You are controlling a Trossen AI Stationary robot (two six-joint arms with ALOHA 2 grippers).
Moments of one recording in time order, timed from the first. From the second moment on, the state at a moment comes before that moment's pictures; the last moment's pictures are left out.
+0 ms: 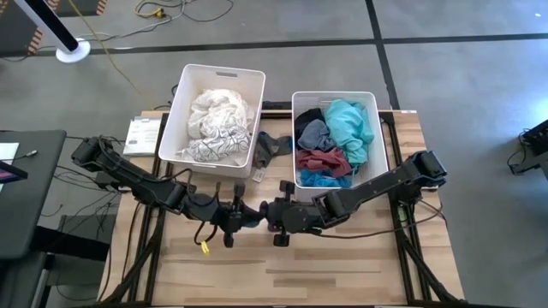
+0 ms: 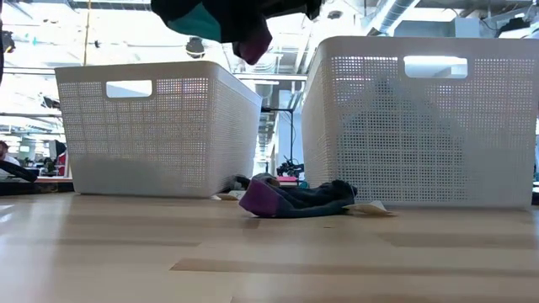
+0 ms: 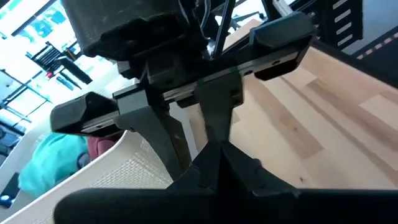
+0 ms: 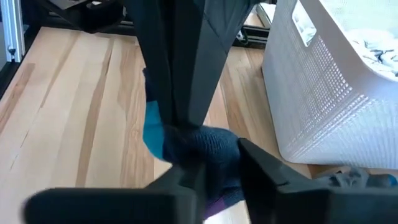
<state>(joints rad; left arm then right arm) -0.43 1.31 0.92 0.10 -0.41 0.47 0.35 1.79 1.45 -0.28 0.51 0.13</state>
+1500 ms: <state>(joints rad) -0.46 1.18 0.89 -0.20 -0.86 0.24 0.34 1.50 1.45 -0.60 0.86 0.07</state>
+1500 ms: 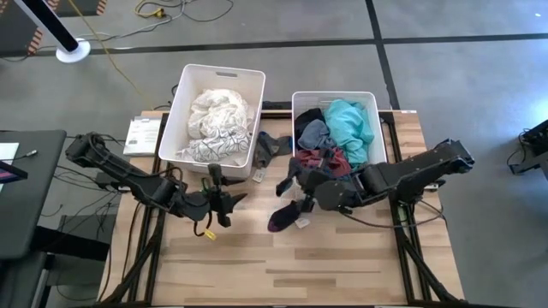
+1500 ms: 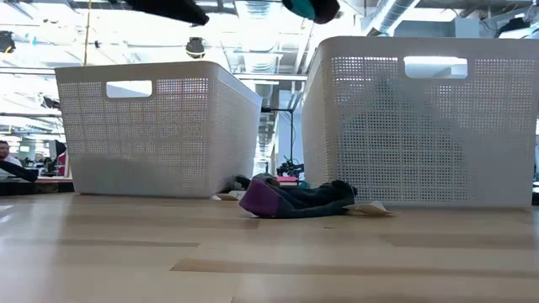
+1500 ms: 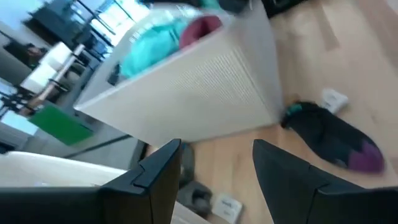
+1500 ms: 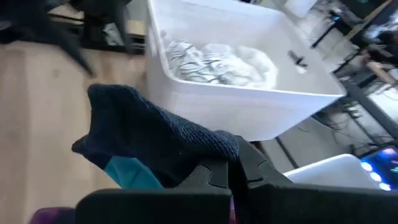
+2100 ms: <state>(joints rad) -0.46 1.18 0.67 -0.08 -0.63 0.09 0.16 1.41 1.45 -0.67 0.90 0.04</state>
